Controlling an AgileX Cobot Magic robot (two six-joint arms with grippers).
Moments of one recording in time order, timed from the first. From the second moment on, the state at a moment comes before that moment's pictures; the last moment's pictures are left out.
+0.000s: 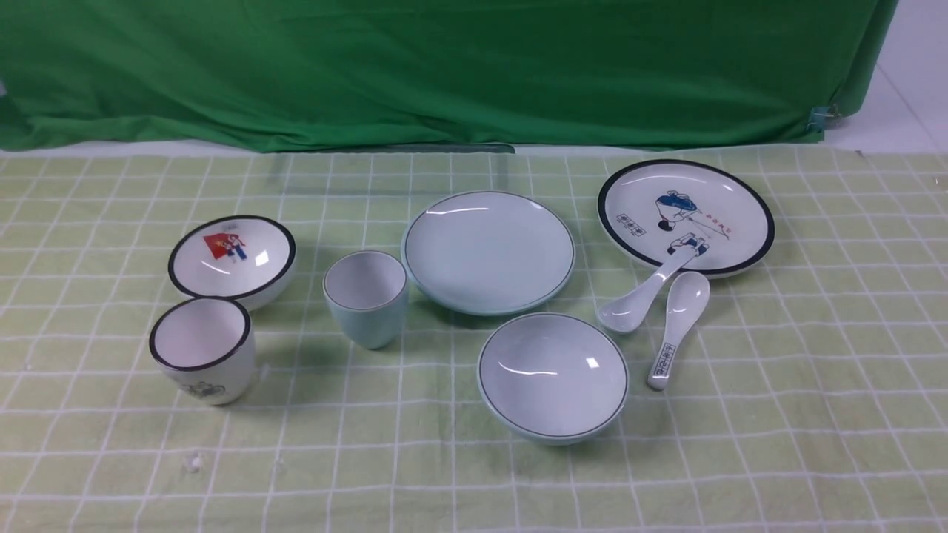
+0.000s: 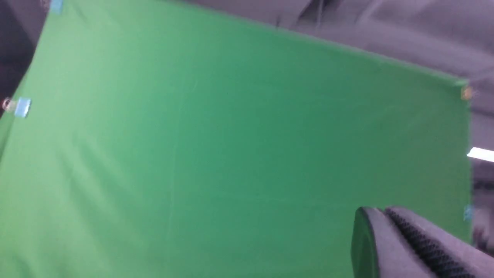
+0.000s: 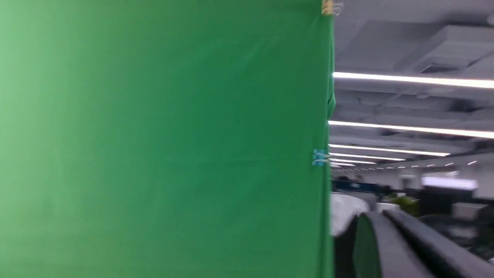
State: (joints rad) right arm 0.02 0.29 -0.44 0.10 -0.33 -0.21; left arm -0.04 0.22 -0.42 0.11 -0.27 -0.29
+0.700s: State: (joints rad) right arm 0.43 1.58 -1.08 0.20 0.55 -0.20; left arm -0.29 0.99 -0.71 -0.16 0.69 0.10
